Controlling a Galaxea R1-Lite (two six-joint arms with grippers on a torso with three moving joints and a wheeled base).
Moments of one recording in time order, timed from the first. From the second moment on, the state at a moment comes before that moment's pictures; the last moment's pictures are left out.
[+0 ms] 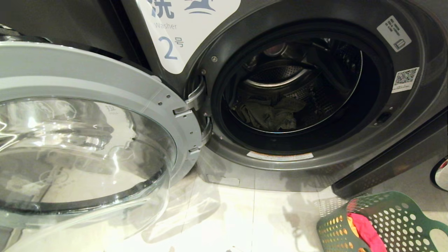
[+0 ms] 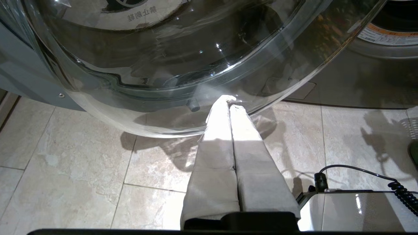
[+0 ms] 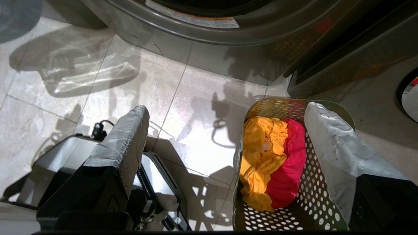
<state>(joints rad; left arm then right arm) -0.01 0.00 0.00 0.00 0.00 0.00 0.74 0.76 -0.96 0.62 -0.50 0.18</state>
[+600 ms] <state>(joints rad) -0.01 0.00 0.00 0.00 0.00 0.00 0.77 0.87 -0.87 0.66 -0.47 0.27</state>
